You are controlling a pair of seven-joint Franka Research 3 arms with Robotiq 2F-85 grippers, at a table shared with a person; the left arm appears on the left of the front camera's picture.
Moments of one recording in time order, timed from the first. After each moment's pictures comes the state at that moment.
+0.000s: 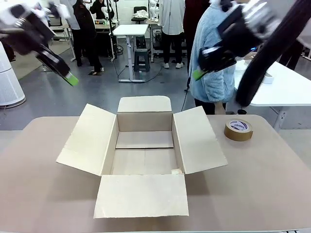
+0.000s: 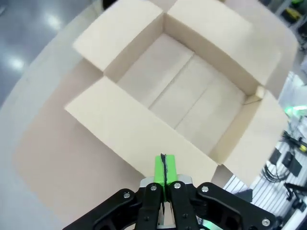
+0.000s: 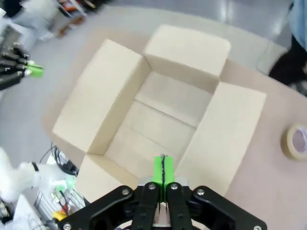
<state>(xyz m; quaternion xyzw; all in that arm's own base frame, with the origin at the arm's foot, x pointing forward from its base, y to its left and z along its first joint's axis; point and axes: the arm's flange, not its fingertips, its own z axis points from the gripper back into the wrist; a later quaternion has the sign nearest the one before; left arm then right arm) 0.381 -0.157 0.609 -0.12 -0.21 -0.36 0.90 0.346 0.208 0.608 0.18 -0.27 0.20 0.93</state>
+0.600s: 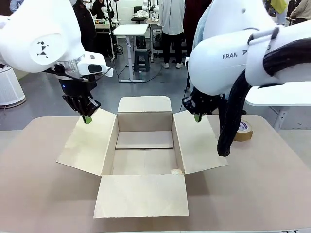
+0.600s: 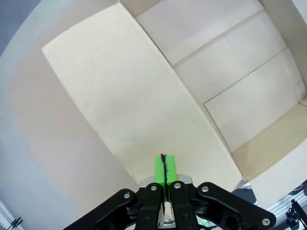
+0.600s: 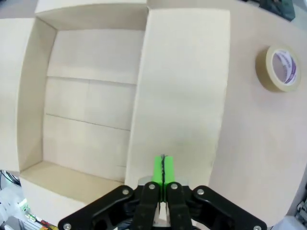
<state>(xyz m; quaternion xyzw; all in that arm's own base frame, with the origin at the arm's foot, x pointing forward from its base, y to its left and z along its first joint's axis) 0.408 -0.222 0.503 0.03 -0.08 -0.25 0.96 0.390 0.241 0.491 0.02 -0.13 0.08 0.99</state>
